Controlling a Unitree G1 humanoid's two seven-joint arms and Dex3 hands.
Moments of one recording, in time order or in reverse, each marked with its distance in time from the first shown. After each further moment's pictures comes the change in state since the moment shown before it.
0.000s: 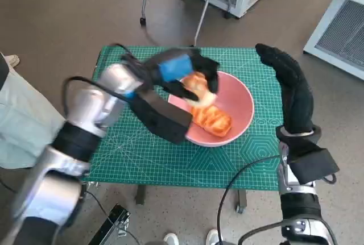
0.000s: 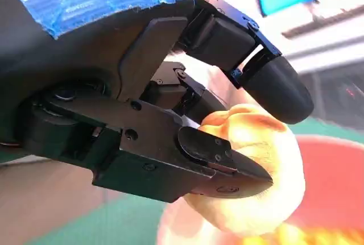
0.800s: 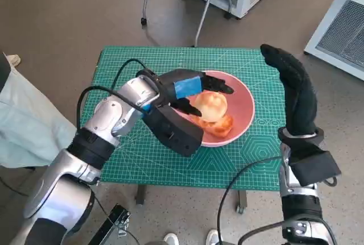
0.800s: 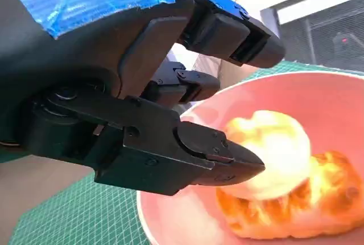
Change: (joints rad) left arm 0.048 -0.006 -0.042 -0.034 0.028 0.036 -0.065; right arm 0.011 -0.001 -0.012 -0.010 -0.024 -0.004 -0.035
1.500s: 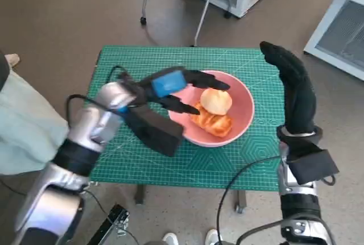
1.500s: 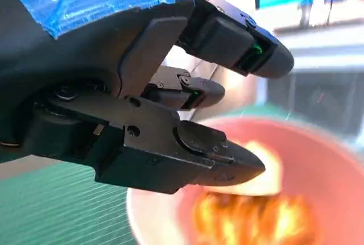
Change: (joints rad) left arm 0.162 0.067 0.236 -0.134 -0.255 -0.081 0.030; right arm -0.015 0.004 0.002 -0.012 -0.007 0.019 -0.012
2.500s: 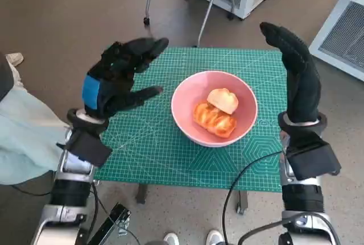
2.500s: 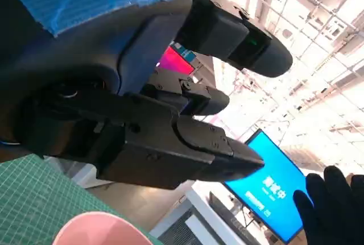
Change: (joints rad) left arm 0.321 -0.123 0.384 -0.098 -0.459 -0.194 0.214; right arm -0.070 -0.011 0.000 -0.029 -0.050 -0.001 -0.041
